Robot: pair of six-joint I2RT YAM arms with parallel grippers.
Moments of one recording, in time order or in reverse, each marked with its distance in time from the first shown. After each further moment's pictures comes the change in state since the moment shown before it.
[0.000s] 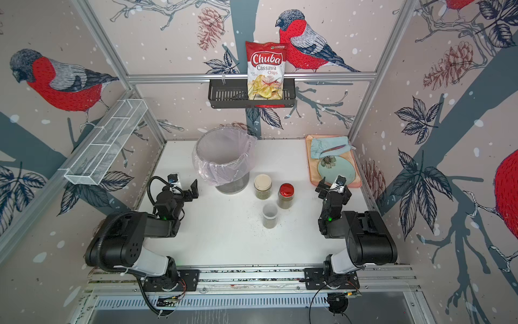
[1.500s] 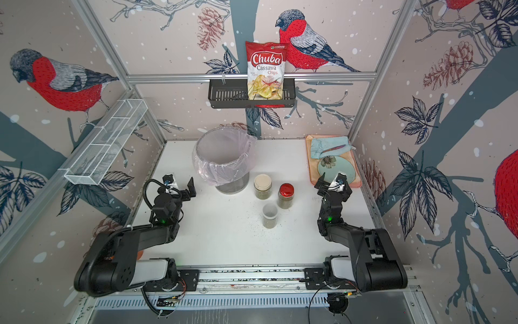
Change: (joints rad) left arm -0.048 -0.237 -0.028 -0.106 -0.166 -0.029; right arm 0.092 -0.248 0.054 -0.190 0.101 -0.001
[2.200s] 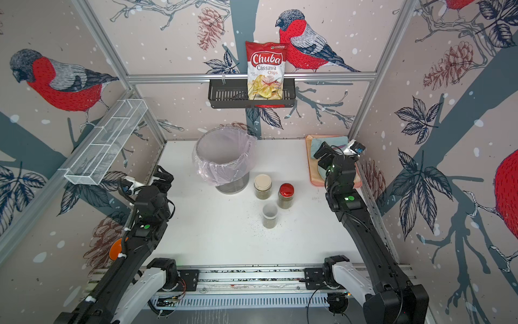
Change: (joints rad) left arm -0.050 -0.515 0.256 -0.802 -0.448 -0.729; right arm 0.047 -0.244 0.661 -0.995 -0.182 0.443
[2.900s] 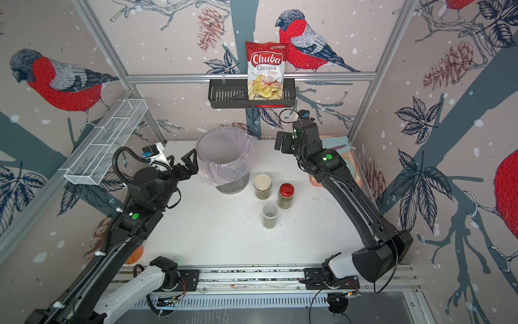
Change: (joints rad) left arm -0.299 0.087 0.438 -0.289 0.387 0.397; right arm 0.368 0.412 0.697 -0.653 -0.067 -0.208
